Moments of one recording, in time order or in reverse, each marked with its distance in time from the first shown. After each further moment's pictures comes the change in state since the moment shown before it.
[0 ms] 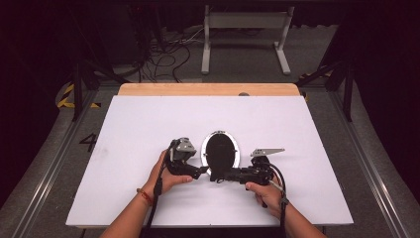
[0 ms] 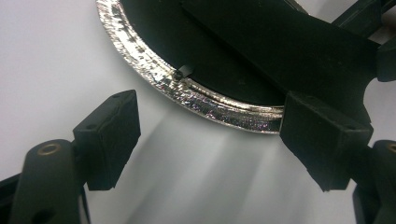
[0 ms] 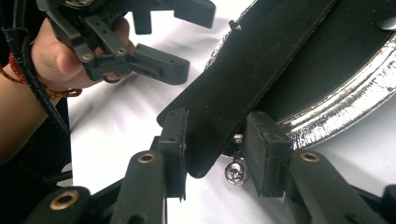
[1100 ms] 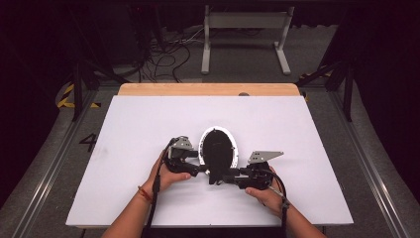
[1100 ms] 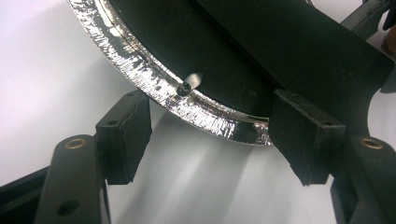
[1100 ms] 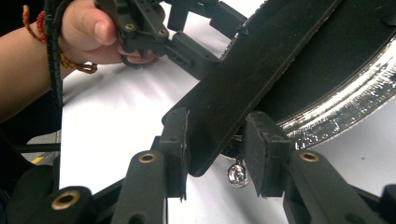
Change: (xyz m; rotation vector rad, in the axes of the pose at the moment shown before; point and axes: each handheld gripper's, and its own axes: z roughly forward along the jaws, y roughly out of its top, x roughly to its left) left arm 0.014 -0.004 0.000 -0.052 -0.110 -0.005; right arm 0.016 -0.001 -0.002 -0.016 -0.013 -0.233
